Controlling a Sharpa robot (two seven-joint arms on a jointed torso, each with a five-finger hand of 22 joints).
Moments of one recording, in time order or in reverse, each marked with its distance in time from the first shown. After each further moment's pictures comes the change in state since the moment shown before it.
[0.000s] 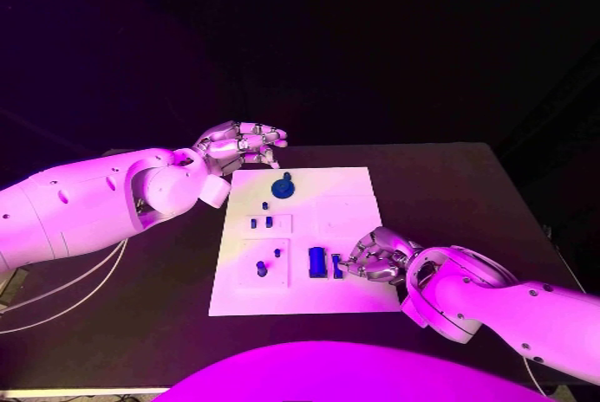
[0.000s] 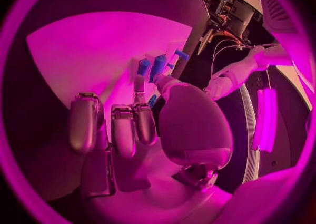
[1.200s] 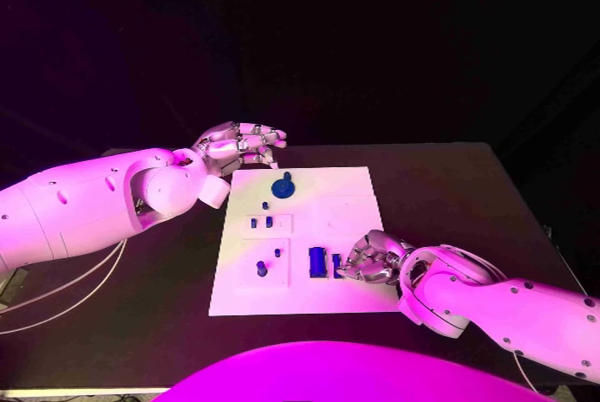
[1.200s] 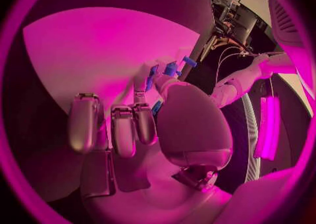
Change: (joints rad) left arm 0.000 -0.001 0.000 0.001 0.000 0.000 -0.003; left_hand 0.000 0.000 0.000 0.000 0.000 0.000 0.000 0.000 0.000 0.000 0.000 0.000 0.000 0.000 0.000 0.000 0.000 0.000 0.000 0.000 0.000 0.000; right arm -0.015 0.050 0.000 -0.081 -0.042 0.046 0.002; right_hand 0.035 -0.004 0.006 -0.014 0.000 0.000 0.000 0.000 0.006 0.000 0.000 0.000 0.001 0.000 0.000 0.000 0.001 0.000 0.000 0.000 0.000 0.000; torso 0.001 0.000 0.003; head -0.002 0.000
